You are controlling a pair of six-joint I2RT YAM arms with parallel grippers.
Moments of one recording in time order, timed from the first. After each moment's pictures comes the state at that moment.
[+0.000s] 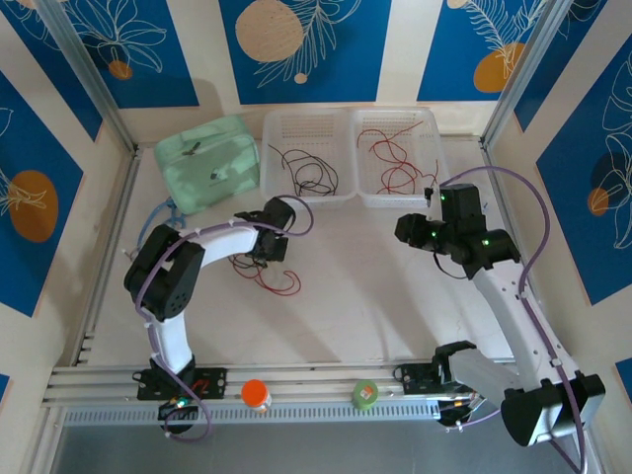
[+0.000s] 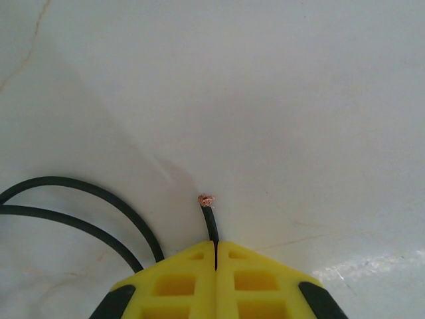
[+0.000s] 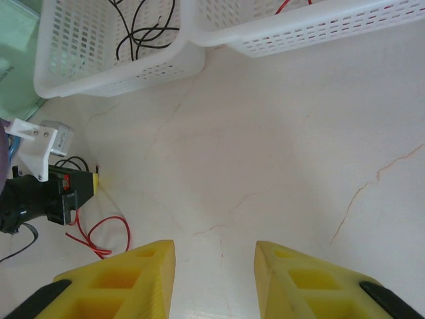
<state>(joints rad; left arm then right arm) -0.59 1.86 1.14 -0.54 -0.21 -0.35 0.20 1.00 1.03 -0.84 -0.22 0.44</state>
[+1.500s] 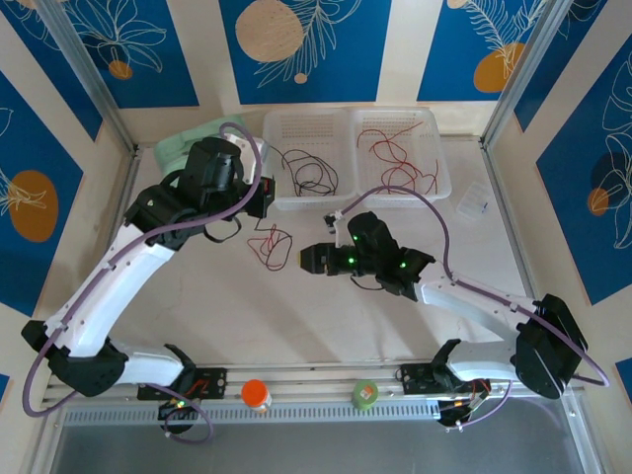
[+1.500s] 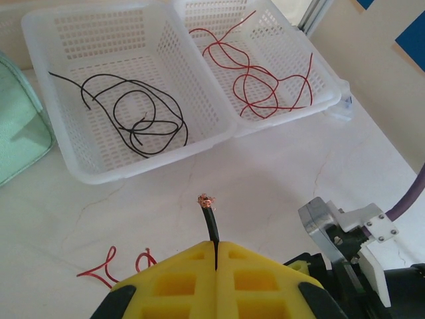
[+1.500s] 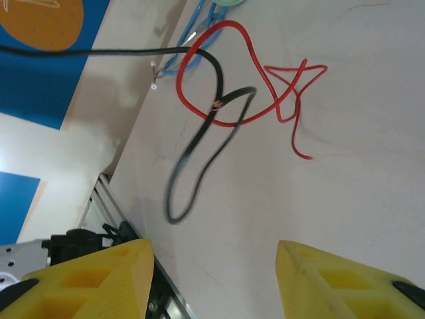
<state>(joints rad) -0.69 1.32 1.67 -0.94 -0.04 -0.32 0.81 1.23 0.82 -0.10 -0.32 0.74</state>
